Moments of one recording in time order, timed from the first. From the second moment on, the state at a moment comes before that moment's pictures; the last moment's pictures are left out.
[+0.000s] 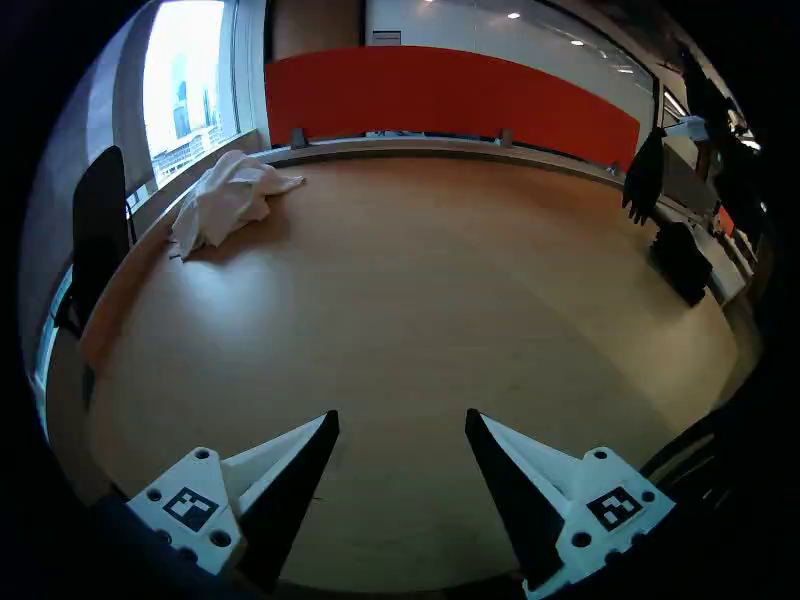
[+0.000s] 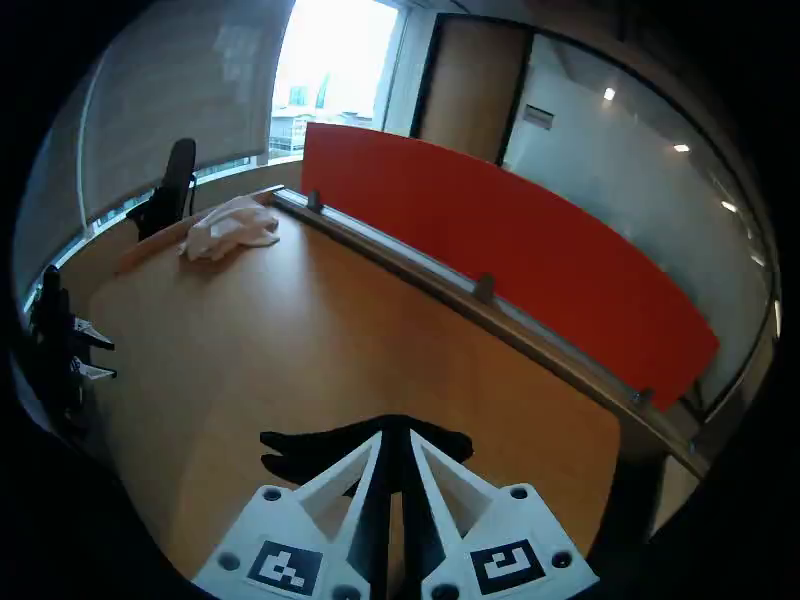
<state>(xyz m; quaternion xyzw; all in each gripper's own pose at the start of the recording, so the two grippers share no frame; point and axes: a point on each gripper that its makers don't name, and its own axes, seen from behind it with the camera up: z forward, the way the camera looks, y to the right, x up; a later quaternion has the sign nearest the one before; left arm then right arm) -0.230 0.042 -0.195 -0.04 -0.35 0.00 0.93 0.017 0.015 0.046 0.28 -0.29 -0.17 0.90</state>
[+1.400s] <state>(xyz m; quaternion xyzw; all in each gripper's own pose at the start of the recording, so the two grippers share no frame) -0.227 0.057 -0.185 -0.06 -0.36 0.02 0.93 0.010 0.176 0.040 0.16 -0.34 -0.16 0.91</state>
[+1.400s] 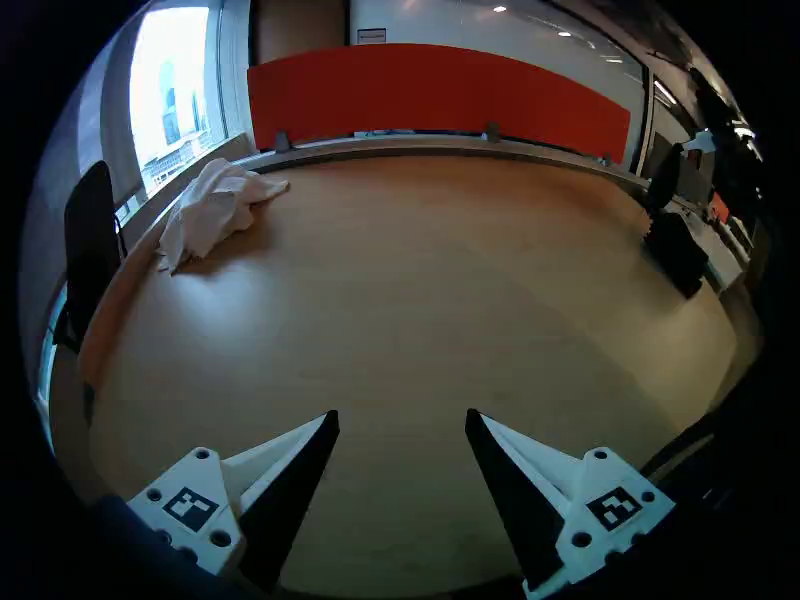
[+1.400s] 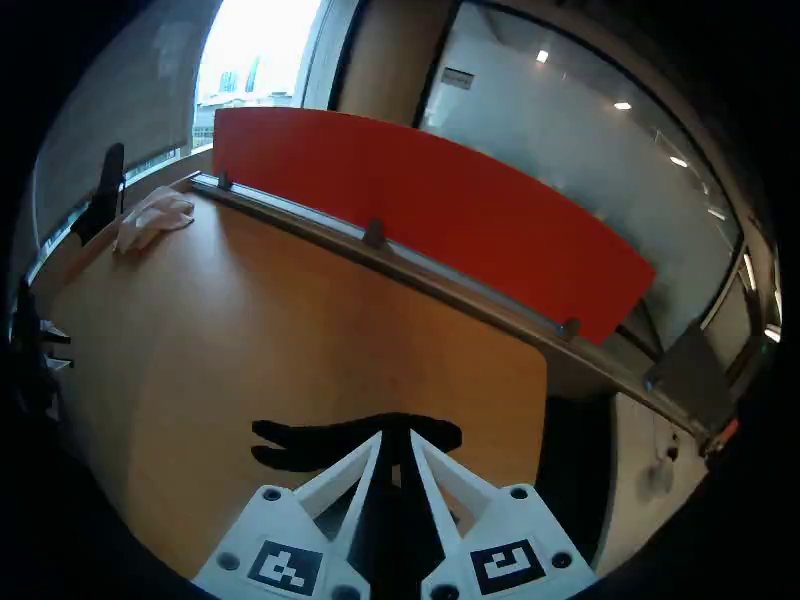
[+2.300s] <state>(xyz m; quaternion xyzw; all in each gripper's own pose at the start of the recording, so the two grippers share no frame) -0.226 0.063 -0.191 -0.06 -0.36 0.03 0.93 -0.082 0.253 -0.071 0.09 -0.43 -0.11 0.89</state>
